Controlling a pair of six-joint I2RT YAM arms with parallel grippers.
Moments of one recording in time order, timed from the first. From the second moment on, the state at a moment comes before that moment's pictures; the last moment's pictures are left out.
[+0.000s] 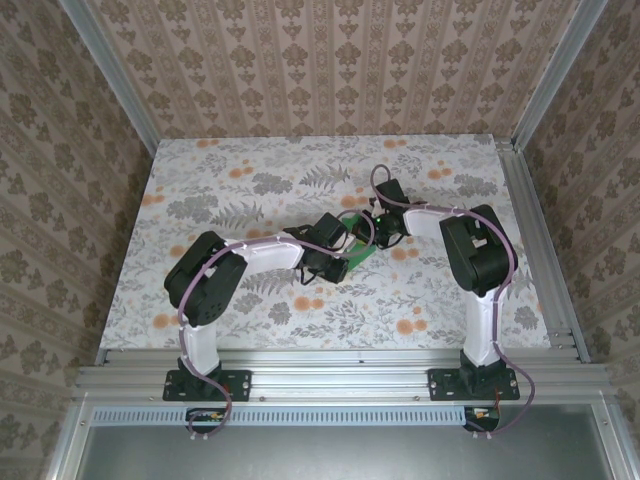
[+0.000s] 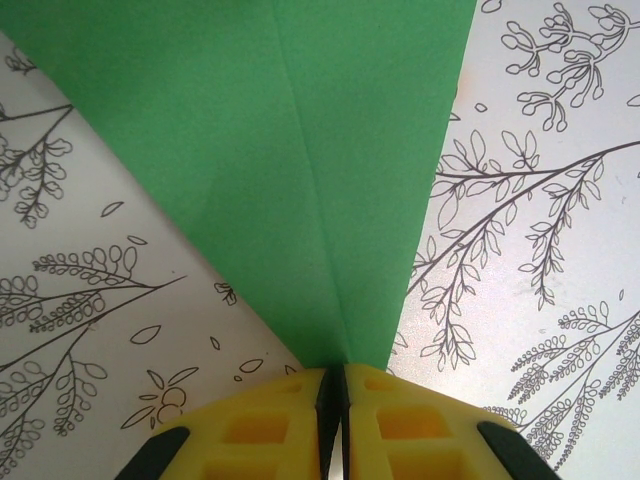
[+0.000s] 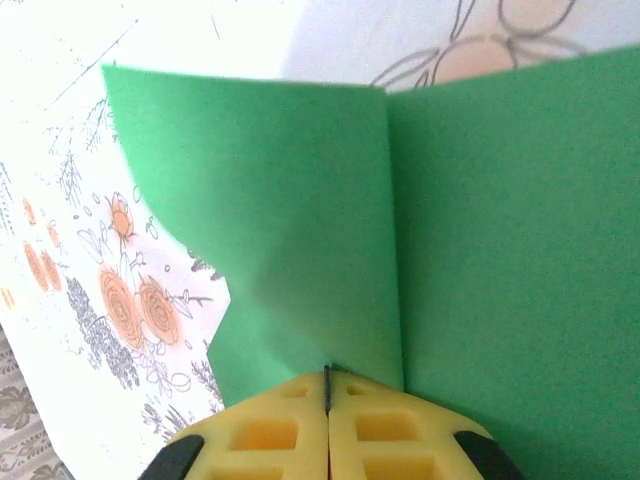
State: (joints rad) left arm -0.83 1.90 1.14 -0.40 0.16 -0.22; right arm 0.33 2.06 1.25 -0.22 -0.47 0.78
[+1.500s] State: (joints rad) left arm -0.83 1.91 1.17 -0.43 0.17 -0.21; right arm 0.14 2.12 1.42 -0.27 -0.43 0.68
